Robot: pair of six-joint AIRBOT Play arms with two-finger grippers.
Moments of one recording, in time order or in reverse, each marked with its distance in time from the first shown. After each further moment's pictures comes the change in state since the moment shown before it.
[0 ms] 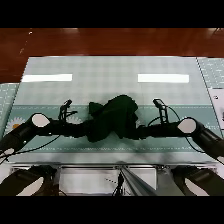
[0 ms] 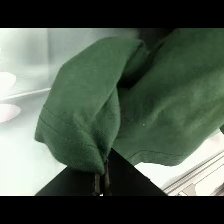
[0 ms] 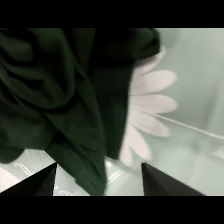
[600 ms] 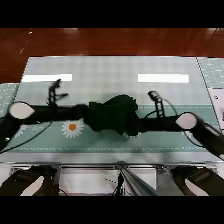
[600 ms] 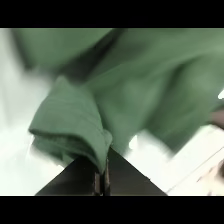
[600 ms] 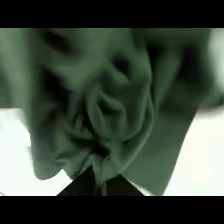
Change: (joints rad) left arm 0.075 0.151 0.218 0.001 -0.020 0.052; right arm 0.030 0.039 0.135 -0.018 0.008 -0.037
